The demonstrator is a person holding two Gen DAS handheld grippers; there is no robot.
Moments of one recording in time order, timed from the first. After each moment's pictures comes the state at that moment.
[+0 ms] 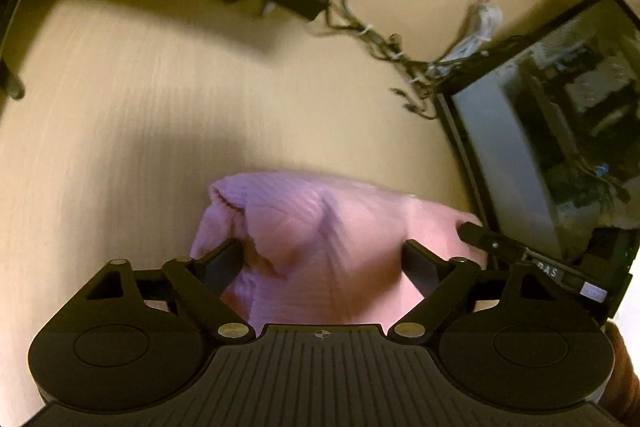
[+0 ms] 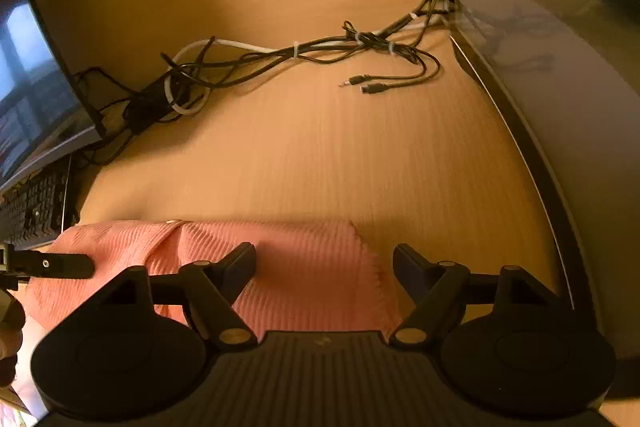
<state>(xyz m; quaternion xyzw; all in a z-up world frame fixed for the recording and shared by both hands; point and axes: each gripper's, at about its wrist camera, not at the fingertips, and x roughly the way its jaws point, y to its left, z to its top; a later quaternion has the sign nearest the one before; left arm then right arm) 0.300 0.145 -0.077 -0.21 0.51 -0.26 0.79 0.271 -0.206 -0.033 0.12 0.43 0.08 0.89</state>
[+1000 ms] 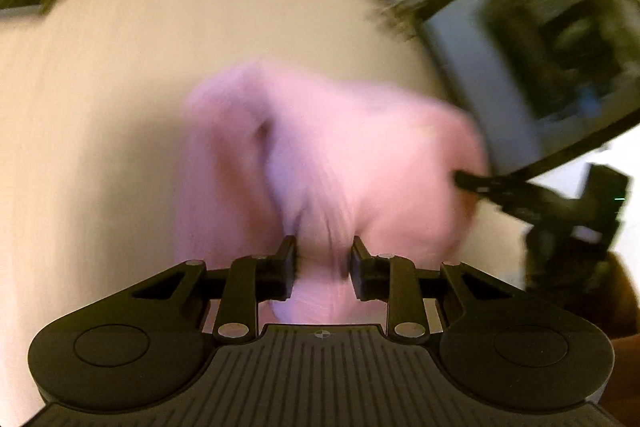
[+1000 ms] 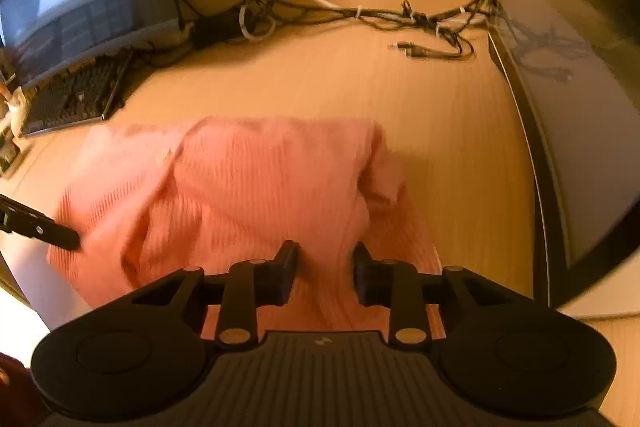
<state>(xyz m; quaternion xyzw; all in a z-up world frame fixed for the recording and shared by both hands) 0.199 0.164 -0.080 -0.18 0.54 -0.28 0.77 0.191 -0.213 -0.039 0.01 0.43 0.16 0.89</state>
